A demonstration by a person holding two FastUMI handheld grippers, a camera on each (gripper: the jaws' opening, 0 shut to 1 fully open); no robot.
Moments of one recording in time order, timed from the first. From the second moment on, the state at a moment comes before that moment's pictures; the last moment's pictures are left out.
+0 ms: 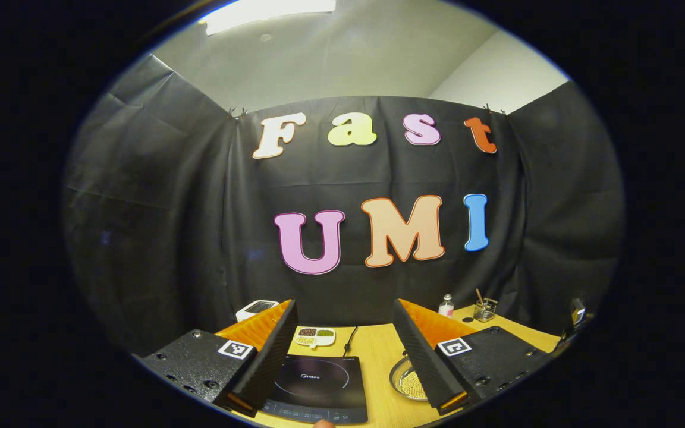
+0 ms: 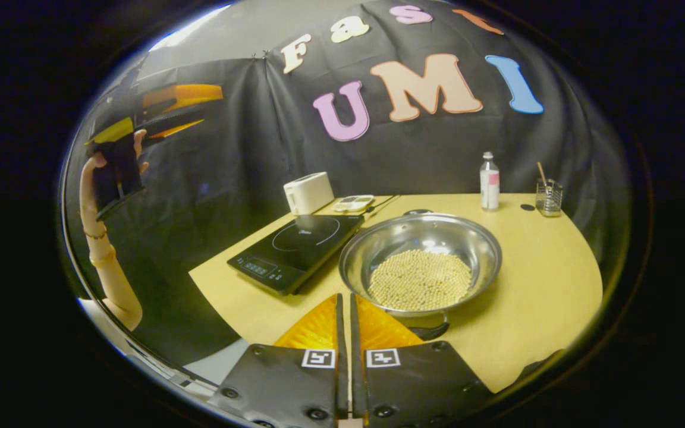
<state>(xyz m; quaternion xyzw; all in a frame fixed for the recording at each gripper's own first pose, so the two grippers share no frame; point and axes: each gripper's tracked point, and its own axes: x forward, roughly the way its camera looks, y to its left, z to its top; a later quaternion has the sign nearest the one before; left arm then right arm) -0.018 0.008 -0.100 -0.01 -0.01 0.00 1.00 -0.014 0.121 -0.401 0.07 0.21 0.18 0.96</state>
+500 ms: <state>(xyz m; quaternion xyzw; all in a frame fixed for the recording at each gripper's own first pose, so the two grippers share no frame) -0.020 0.041 -0.114 -0.01 0.00 0.03 1.00 0.002 0.115 -0.453 0.07 0.24 0.14 0.96</state>
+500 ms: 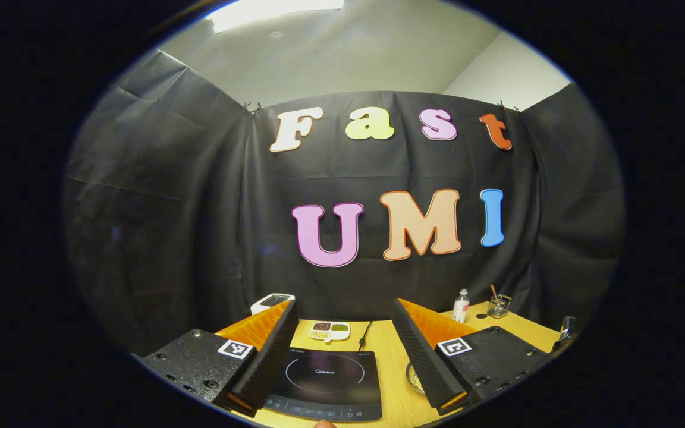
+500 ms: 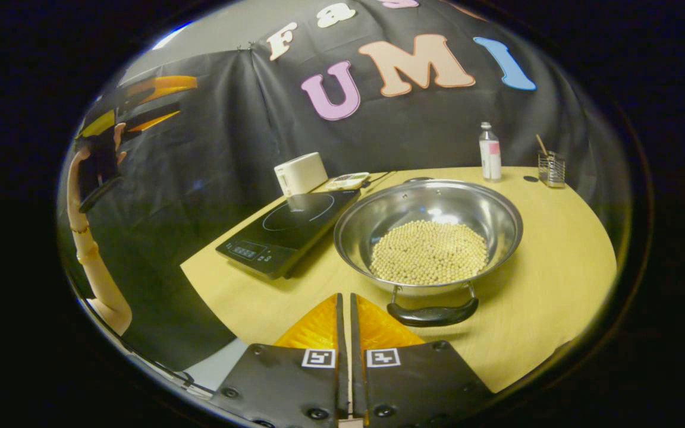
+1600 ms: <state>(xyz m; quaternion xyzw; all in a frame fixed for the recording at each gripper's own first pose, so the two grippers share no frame) -0.019 0.044 -0.148 -0.02 0.03 0.03 1.00 0.026 -0.018 -0.459 0.05 0.24 0.00 0.97</state>
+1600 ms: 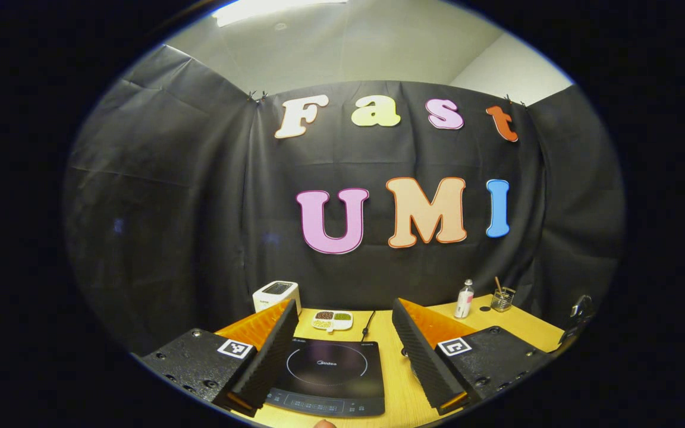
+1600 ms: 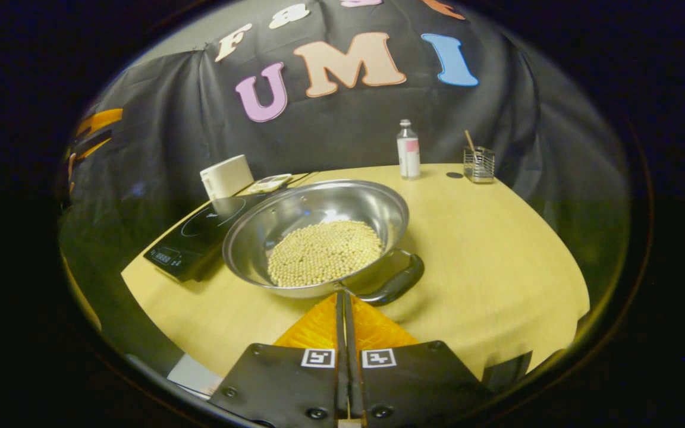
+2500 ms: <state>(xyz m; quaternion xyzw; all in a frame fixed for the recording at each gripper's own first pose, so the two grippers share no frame) -0.019 0.060 -0.169 -0.03 0.05 0.05 1.00 0.070 -0.082 -0.456 0.04 0.25 -0.07 0.96</state>
